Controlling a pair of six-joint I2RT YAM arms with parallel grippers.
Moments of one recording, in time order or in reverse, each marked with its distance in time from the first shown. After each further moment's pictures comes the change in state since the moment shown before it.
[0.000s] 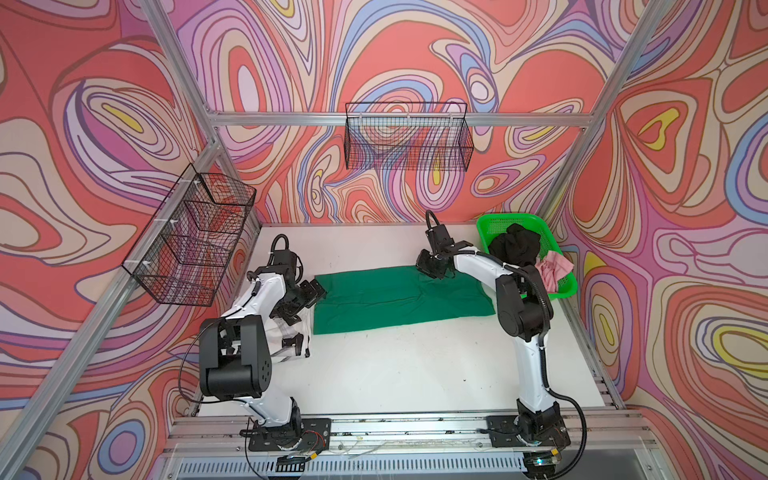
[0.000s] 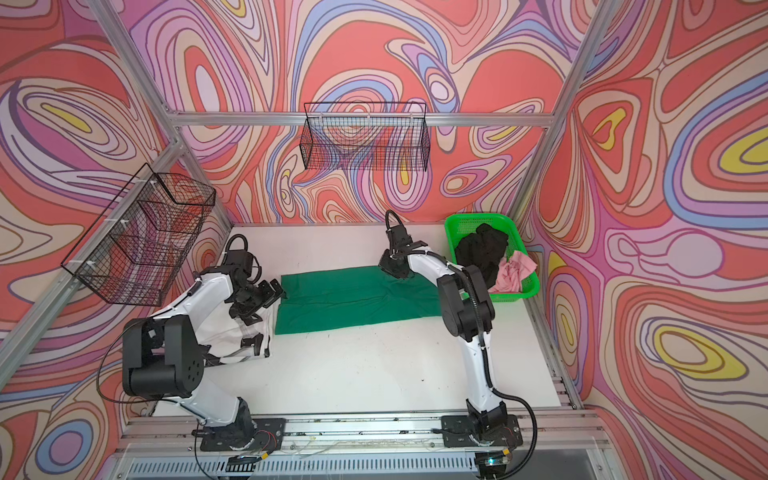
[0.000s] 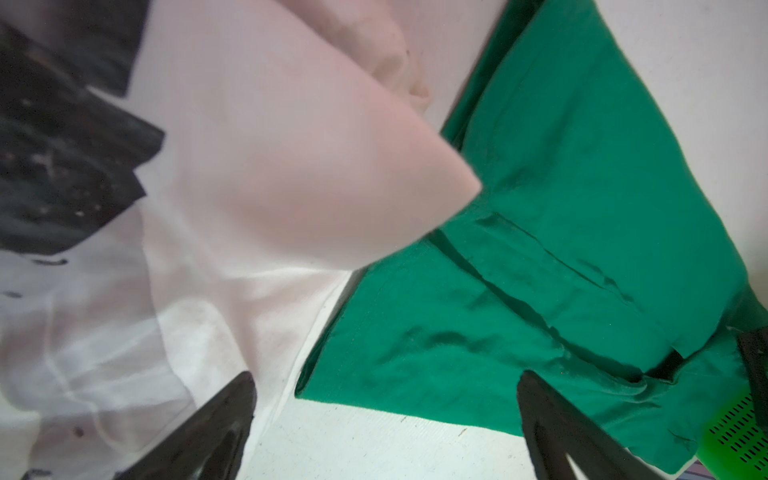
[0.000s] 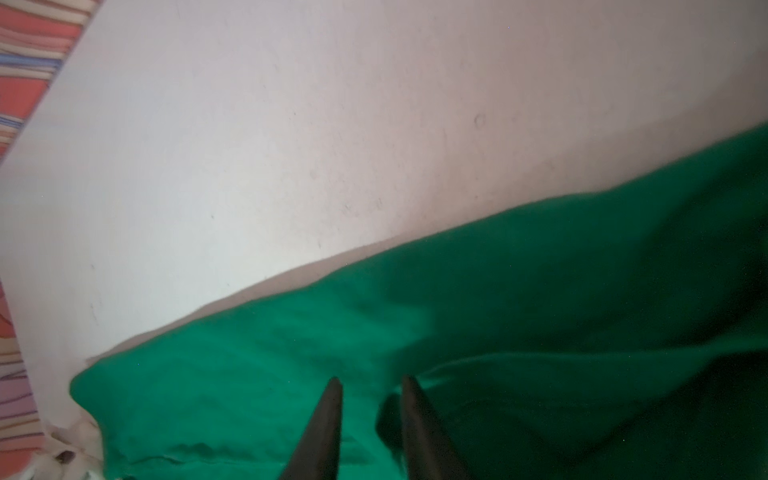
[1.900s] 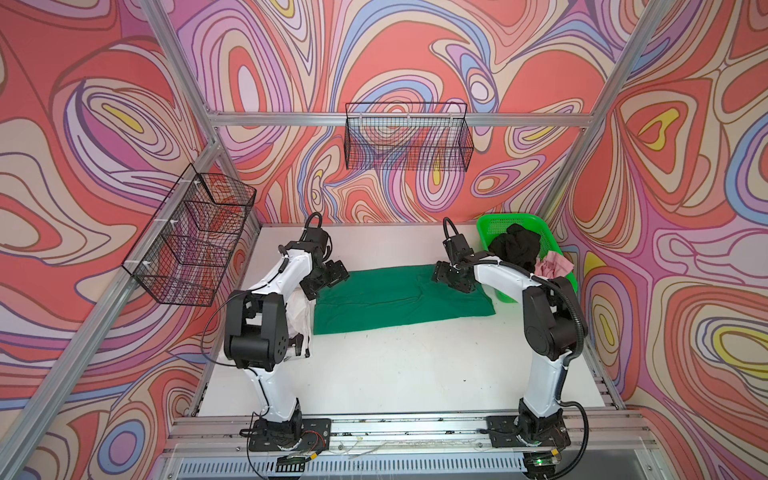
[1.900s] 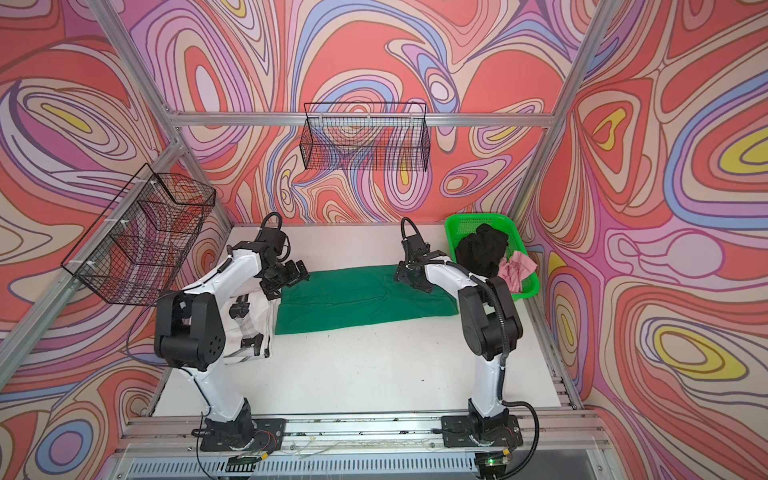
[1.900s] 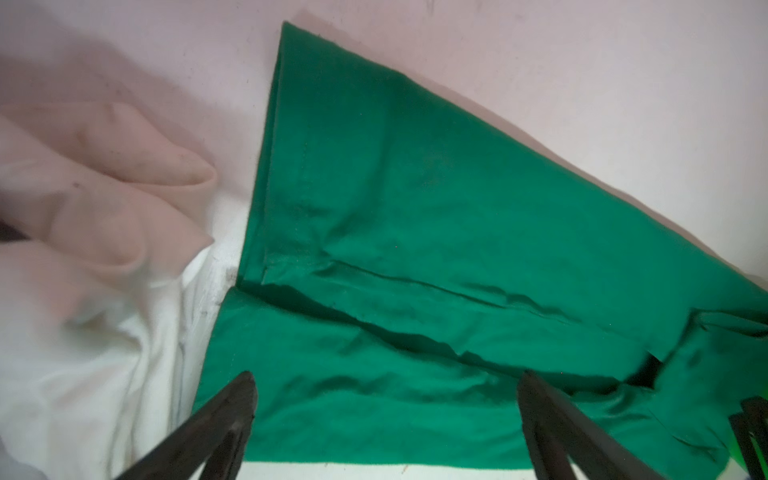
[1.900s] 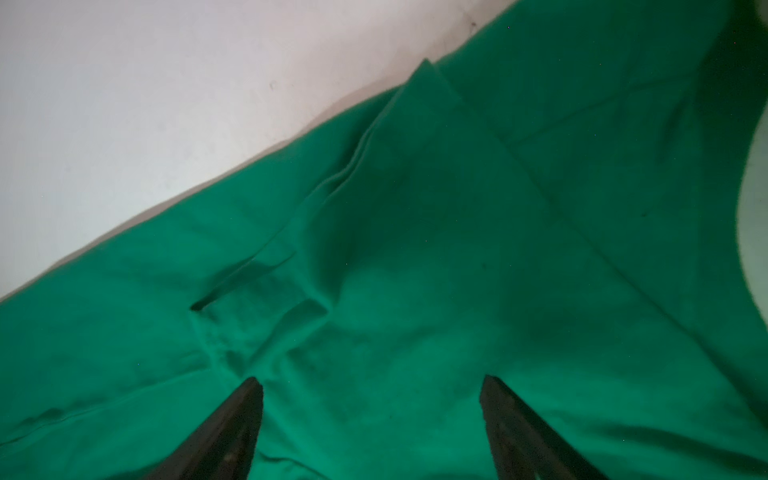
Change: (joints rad) left arm -0.206 0.266 0.352 -0.075 -0.122 -0.008; right arm -0.043 -0.236 -0.328 -0.031 0.177 -0.103
